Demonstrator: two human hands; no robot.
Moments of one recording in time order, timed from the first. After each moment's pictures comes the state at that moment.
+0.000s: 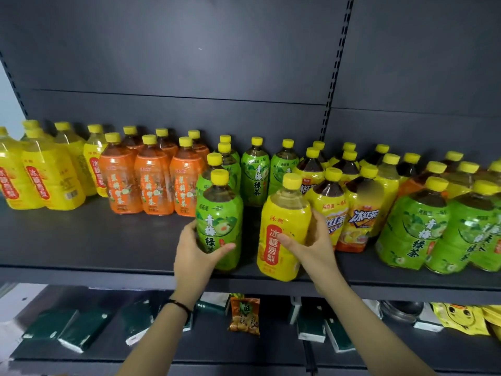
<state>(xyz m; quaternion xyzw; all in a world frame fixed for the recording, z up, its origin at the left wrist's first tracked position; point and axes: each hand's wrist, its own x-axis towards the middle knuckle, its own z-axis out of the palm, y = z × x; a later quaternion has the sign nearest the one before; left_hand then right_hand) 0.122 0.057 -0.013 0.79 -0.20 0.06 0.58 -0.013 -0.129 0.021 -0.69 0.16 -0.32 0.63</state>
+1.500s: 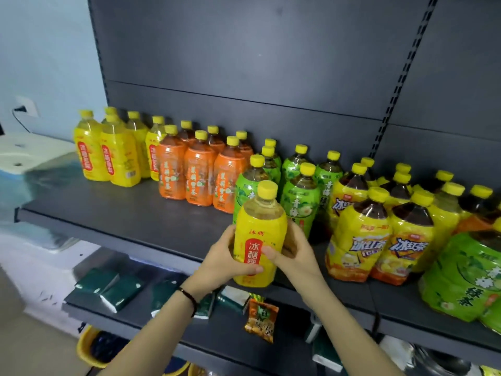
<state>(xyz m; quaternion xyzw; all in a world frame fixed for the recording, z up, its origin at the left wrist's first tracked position) 0.114 0.073 -0.009 0.70 -0.29 -0.13 0.64 0.021 -0.085 0.022 -0.74 0.04 -0.18 0.64</state>
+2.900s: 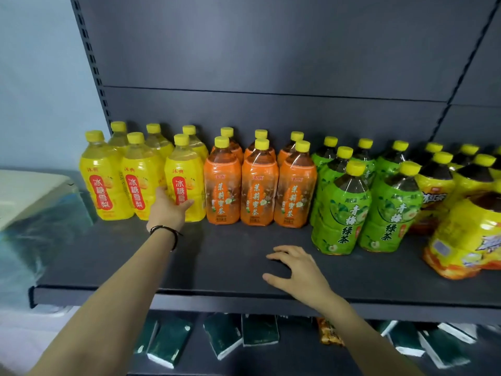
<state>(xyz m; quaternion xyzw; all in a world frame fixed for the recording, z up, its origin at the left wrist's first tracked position) 0.440 0.253 0.017 0.87 -0.04 0.06 0.49 0.194 0.060 -0.038 -0.96 0.12 -0.12 0.21</state>
